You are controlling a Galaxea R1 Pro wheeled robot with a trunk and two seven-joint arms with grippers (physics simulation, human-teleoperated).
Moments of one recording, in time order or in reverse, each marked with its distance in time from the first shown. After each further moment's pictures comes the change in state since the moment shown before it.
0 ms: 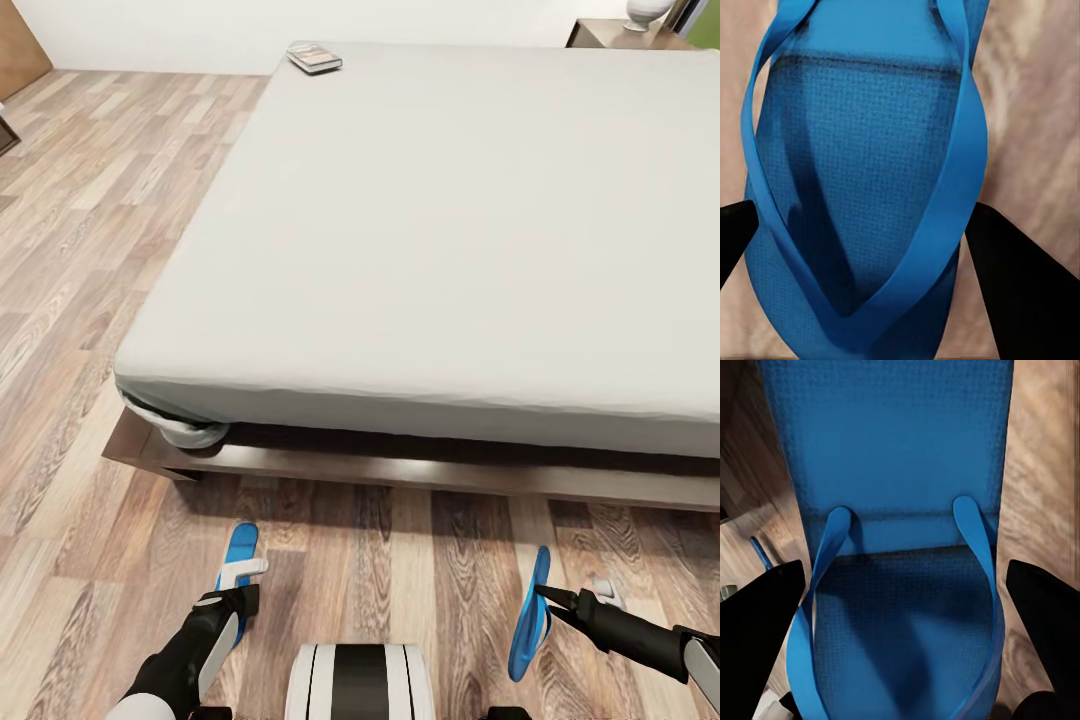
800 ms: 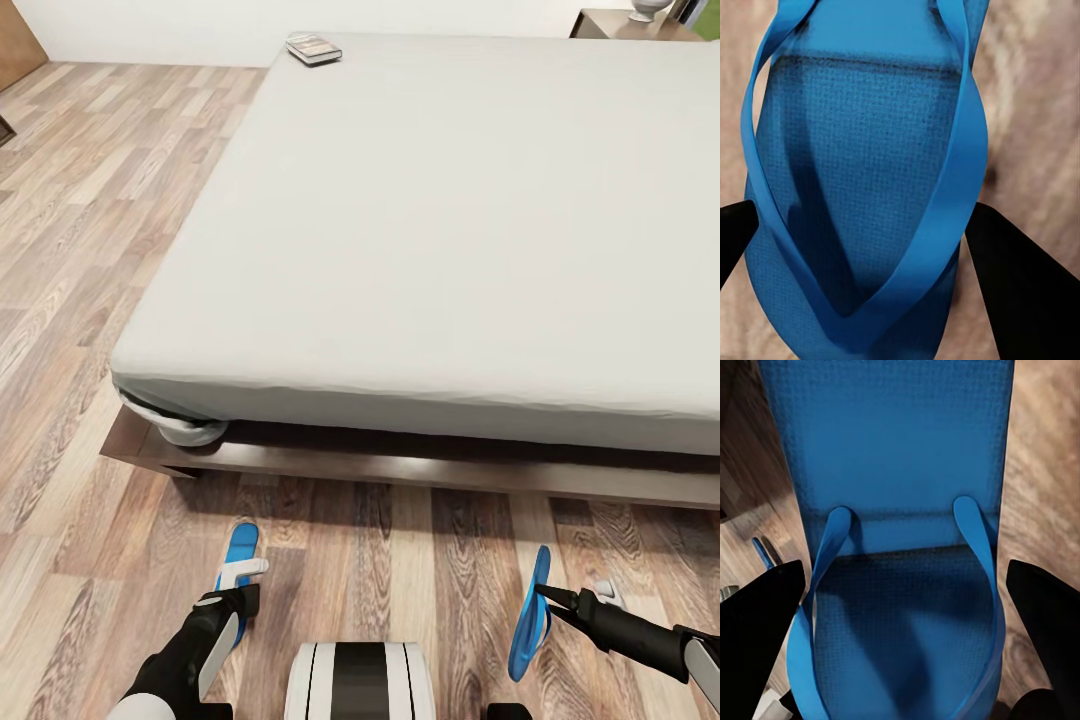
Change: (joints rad) left arm 0.000 0.000 0.000 -0.001 0.000 0.000 0.000; right arm 0.000 -0.001 0.000 0.000 -0.003 0.001 0.002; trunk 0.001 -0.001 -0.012
